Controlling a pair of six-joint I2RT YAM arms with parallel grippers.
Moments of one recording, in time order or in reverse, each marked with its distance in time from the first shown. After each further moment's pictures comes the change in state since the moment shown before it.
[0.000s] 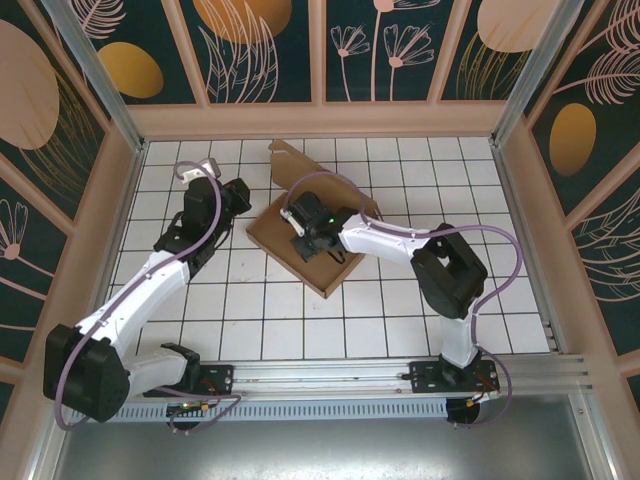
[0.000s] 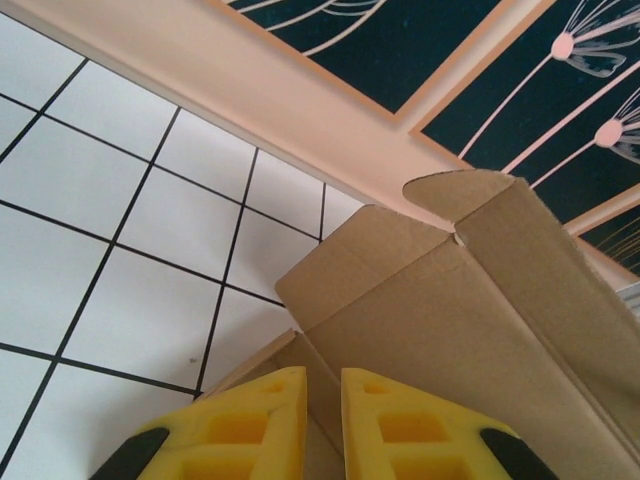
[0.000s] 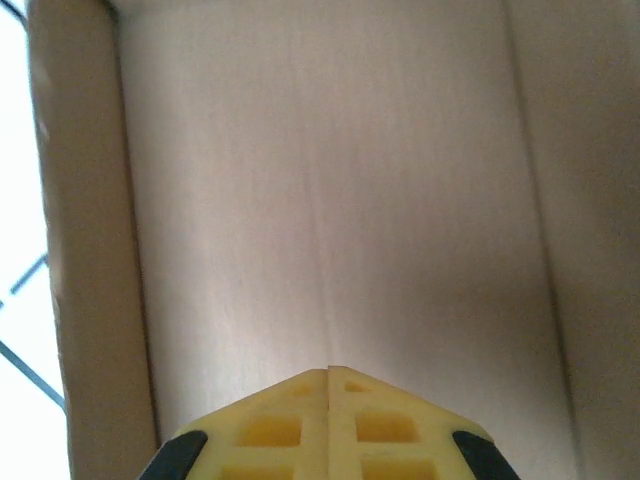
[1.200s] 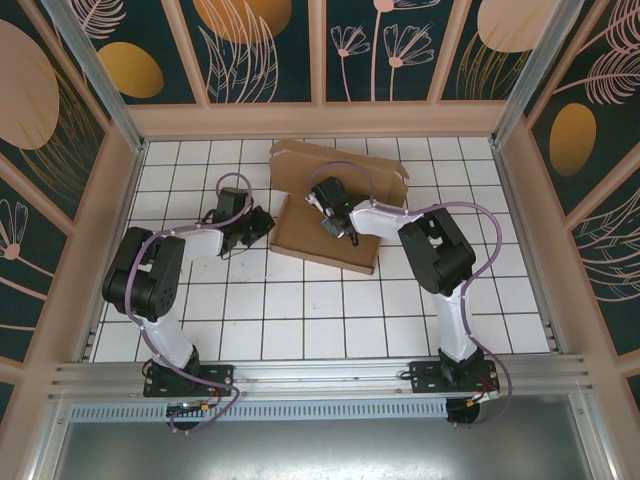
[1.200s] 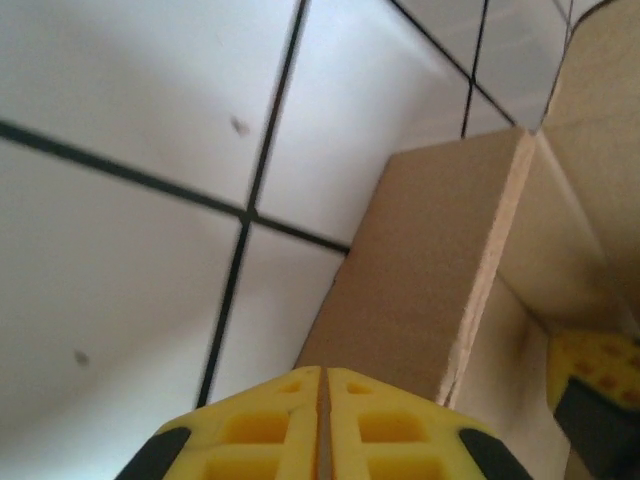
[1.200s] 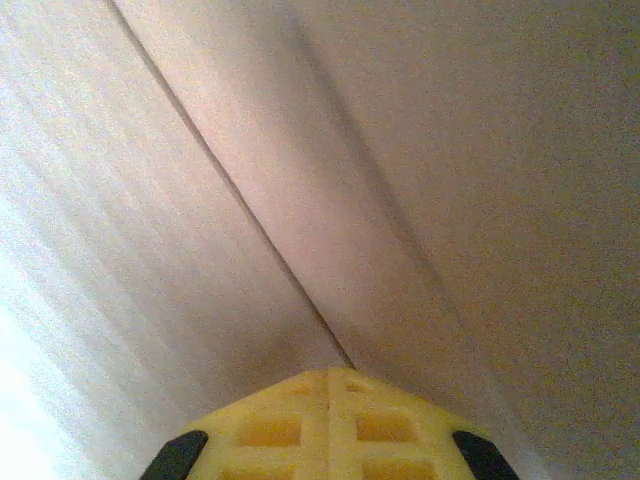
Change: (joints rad) left arm 0.080 0.554 -0.022 0.182 0.443 -0.150; right arm -0.201 0.167 0.041 0.166 0.243 -0.336
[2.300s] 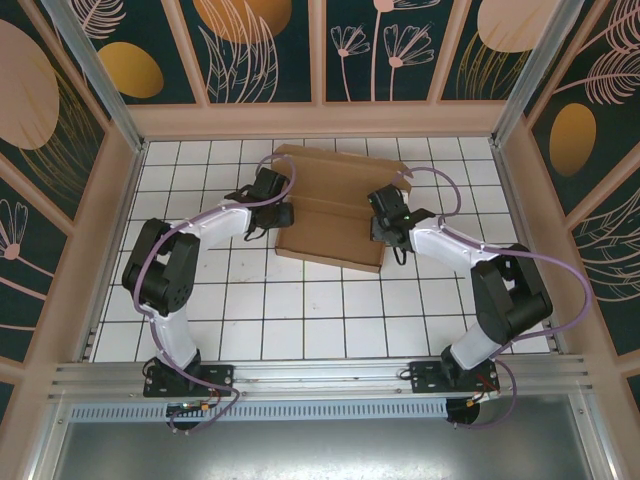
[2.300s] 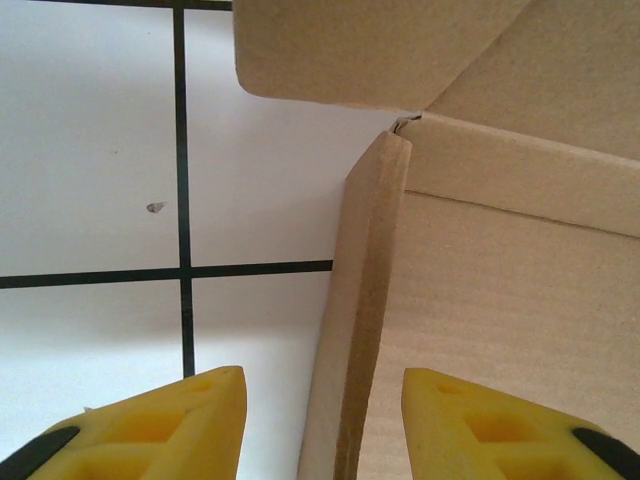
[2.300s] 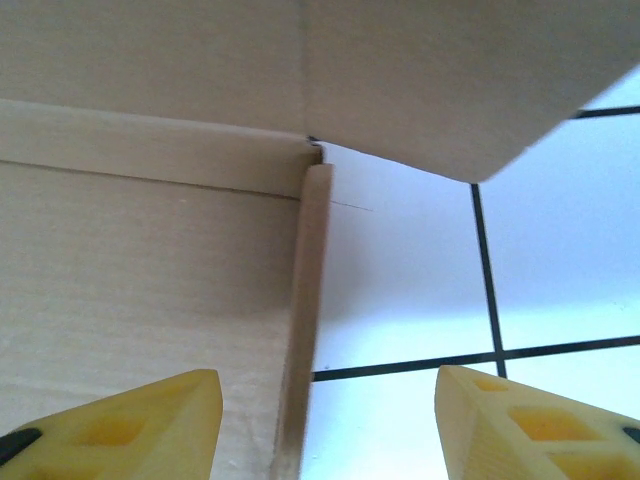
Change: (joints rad) left arm -0.173 0.102 0.377 -0.481 -0.359 0.400; right arm -0.171 -0.507 -0.434 -0.108 -0.014 0.747
